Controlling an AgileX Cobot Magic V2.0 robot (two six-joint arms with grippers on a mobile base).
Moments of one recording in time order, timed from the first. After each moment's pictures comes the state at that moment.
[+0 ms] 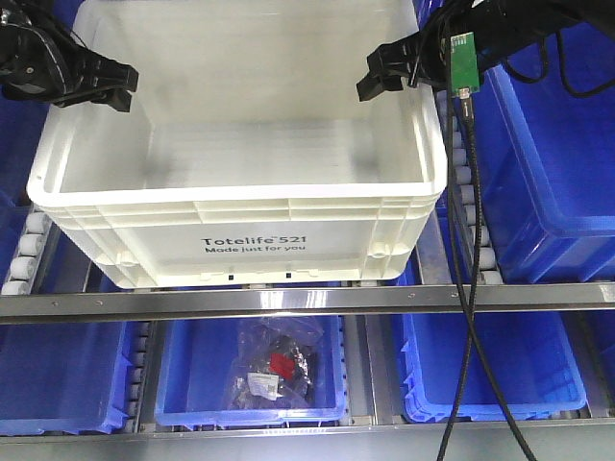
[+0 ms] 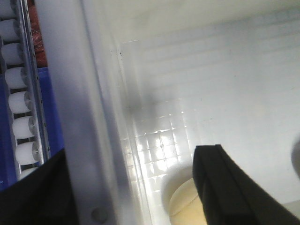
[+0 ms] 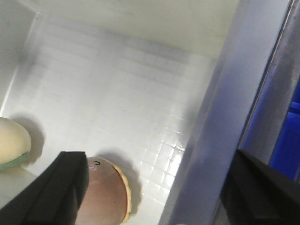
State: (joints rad) left arm -0.13 1.69 -1.55 -0.06 0.91 0.05; right arm 0.24 1.84 -1.70 0.41 0.90 -0.31
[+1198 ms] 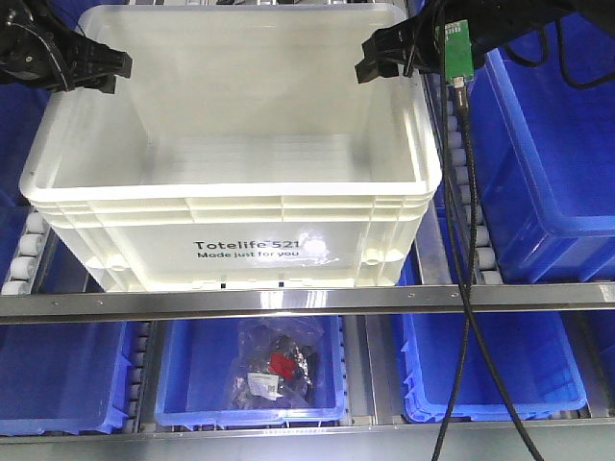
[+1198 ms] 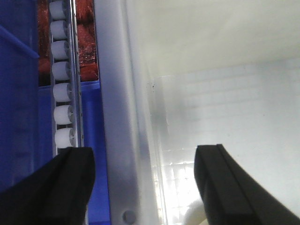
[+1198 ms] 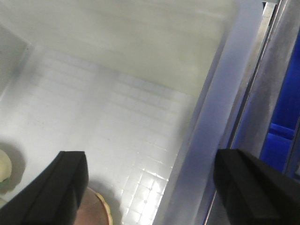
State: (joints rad) left arm -0.15 1.69 -1.56 0.17 0.87 -0.17; right arm 0.26 1.83 -1.71 0.32 0.82 -0.26
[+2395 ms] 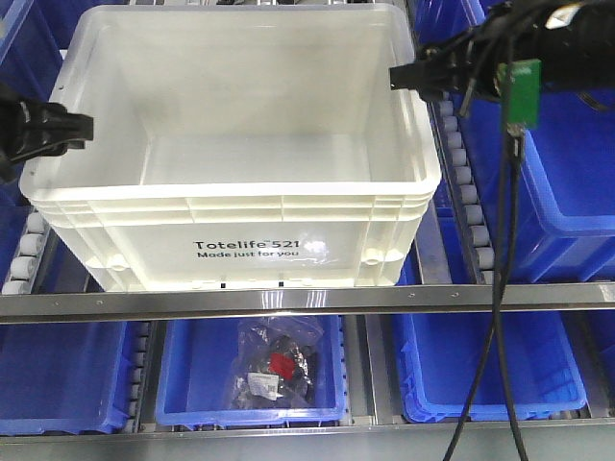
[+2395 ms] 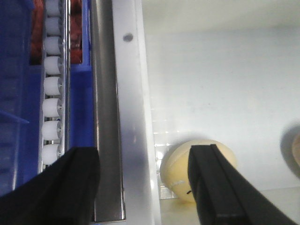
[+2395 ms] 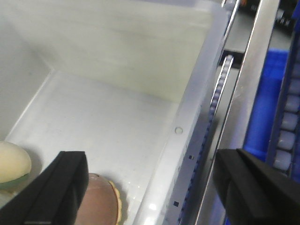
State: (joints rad) left arm -0.15 1.26 -1.06 0.11 0.70 -0.20; right arm 0.26 1.38 -1.19 0.41 0.50 -0.38
